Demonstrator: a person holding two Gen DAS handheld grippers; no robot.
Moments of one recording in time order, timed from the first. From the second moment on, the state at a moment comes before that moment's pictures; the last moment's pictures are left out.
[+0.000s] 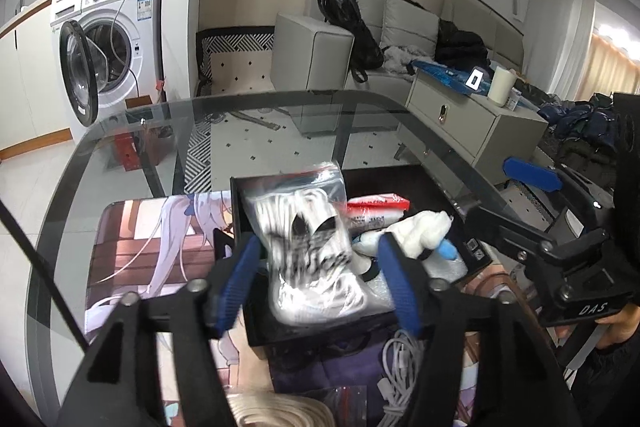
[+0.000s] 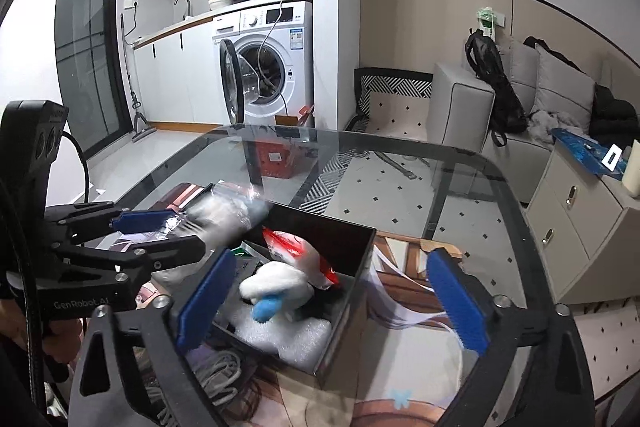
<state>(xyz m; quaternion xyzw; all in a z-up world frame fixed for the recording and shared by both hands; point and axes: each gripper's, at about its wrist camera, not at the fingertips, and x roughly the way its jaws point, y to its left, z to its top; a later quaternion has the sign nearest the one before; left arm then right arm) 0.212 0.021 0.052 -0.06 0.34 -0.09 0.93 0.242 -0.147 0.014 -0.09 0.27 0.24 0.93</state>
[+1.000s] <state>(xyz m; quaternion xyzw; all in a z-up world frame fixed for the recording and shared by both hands) 0.123 0.043 0.043 -0.05 0.33 -0.05 0.94 0.153 -0.163 0.000 -0.08 0.28 0.26 0.92</state>
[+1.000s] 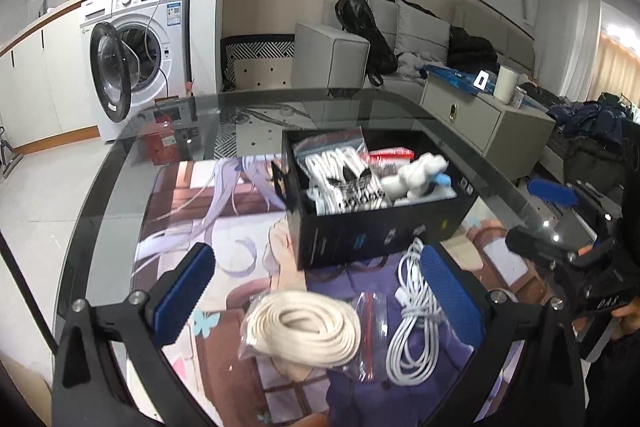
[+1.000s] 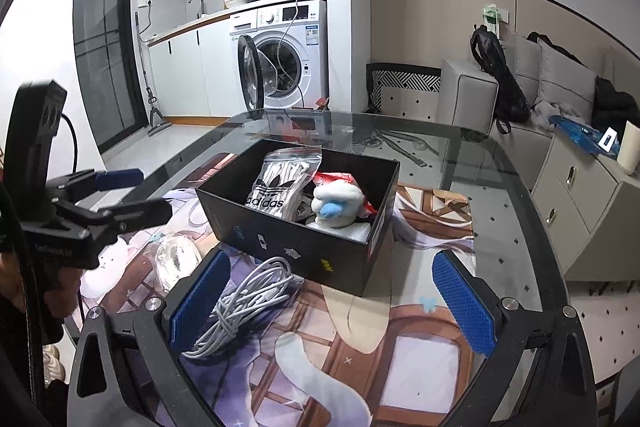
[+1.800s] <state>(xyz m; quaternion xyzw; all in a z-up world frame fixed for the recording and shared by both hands) 0.115 0.052 0.005 -0.04 0.37 -0.04 0.93 0.162 -0.144 -0.043 -0.08 0.36 0.26 0.89</state>
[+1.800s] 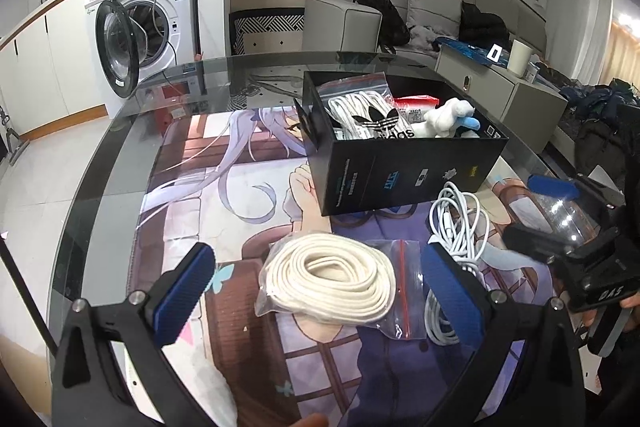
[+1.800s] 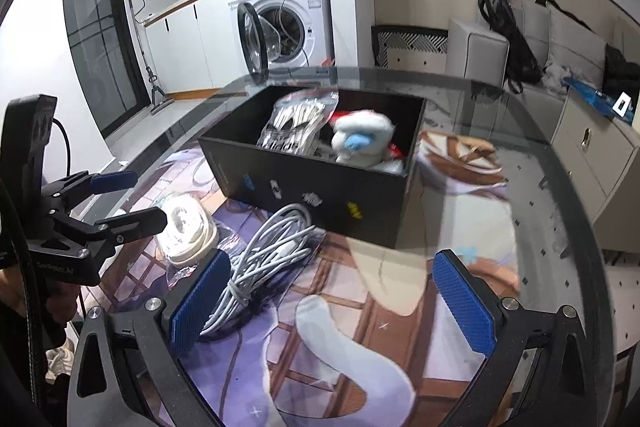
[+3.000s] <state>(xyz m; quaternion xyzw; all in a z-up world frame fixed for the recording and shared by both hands) 0.122 0.068 -0.005 -0.07 0.39 -0.03 0.92 0.171 -0.112 -0.080 -0.10 0.43 0.25 0.86</state>
